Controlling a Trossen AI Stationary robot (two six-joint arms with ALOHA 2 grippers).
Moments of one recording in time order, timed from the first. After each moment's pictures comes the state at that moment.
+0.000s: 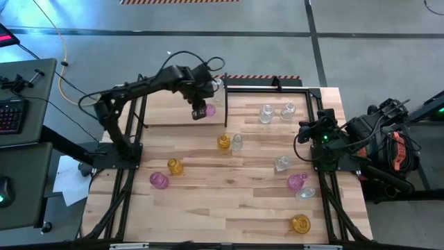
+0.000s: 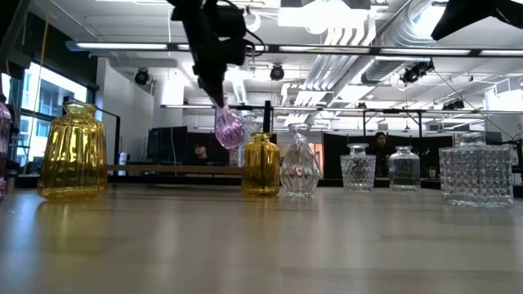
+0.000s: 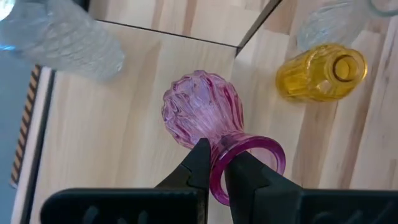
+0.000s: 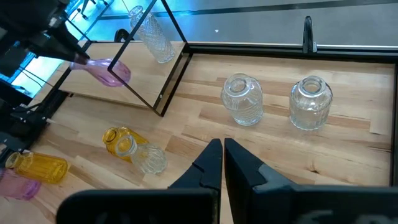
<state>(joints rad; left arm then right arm) 0.51 1.77 1.64 -1.11 0.09 0.29 0.54 0.90 1.11 -1.52 0.91 1.75</state>
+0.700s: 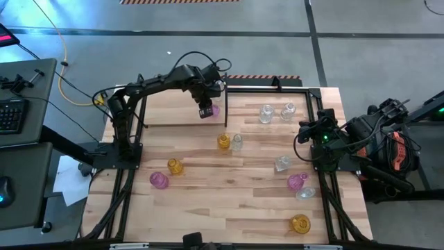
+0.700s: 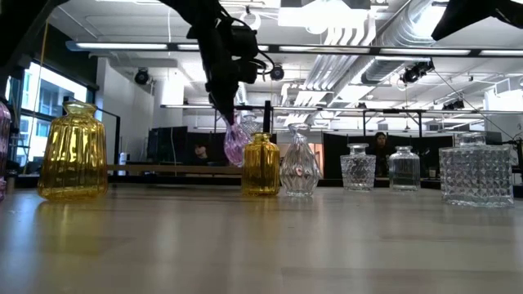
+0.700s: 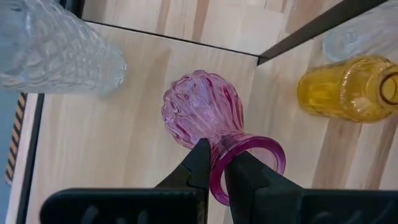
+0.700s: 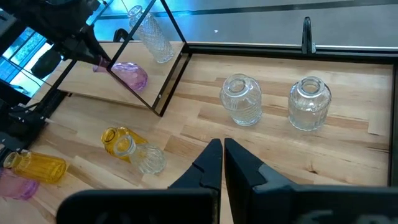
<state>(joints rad) 0.54 1.90 1.71 -1.08 0.10 0.31 0.54 0.90 1.11 -1.52 0.91 1.75</state>
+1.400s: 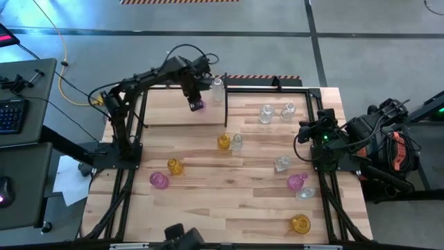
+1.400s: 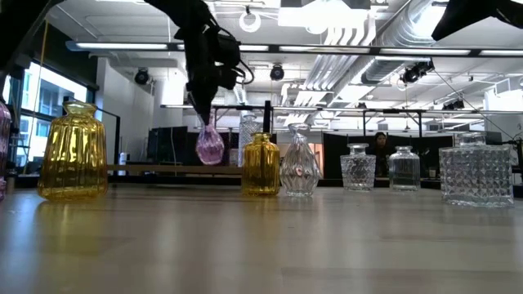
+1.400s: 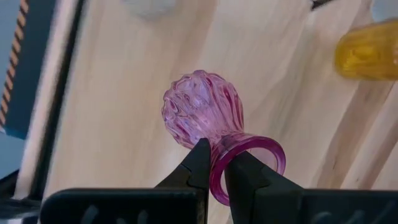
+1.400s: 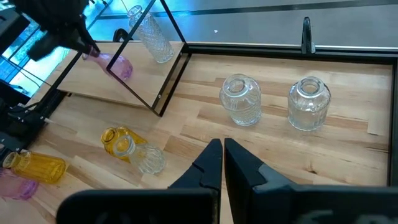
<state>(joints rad) 0.67 1.87 1.71 -1.23 0.08 0.32 0.54 0.90 1.11 -1.52 0.91 1.75</state>
